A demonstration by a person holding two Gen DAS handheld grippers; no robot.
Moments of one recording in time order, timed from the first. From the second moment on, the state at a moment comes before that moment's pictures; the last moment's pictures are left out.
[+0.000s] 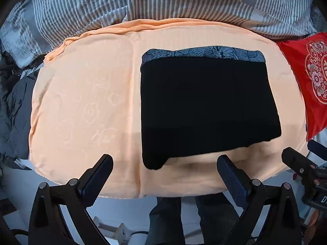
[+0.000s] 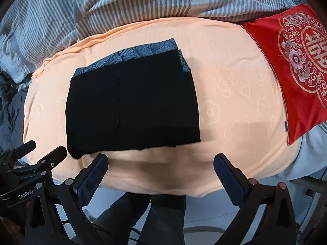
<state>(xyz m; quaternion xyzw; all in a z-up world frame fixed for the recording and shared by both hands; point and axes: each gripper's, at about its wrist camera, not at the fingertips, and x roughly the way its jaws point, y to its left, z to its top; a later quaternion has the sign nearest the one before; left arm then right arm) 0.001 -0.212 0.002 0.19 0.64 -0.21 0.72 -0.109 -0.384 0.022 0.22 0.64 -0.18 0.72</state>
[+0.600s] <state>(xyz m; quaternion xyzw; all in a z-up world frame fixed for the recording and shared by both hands) -0.012 -0.207 0.016 0.21 0.64 -0.21 0.71 -0.106 -0.370 0.036 0.19 0.65 -0.19 0.71</state>
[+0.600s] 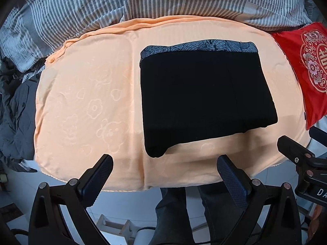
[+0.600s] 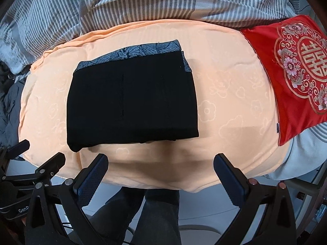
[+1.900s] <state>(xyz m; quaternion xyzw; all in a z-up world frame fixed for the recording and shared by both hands) -0.013 -0.211 0.025 0.21 0.63 -0.22 0.71 -0.107 -0.369 0.048 0.18 0.64 -0.19 0.72</state>
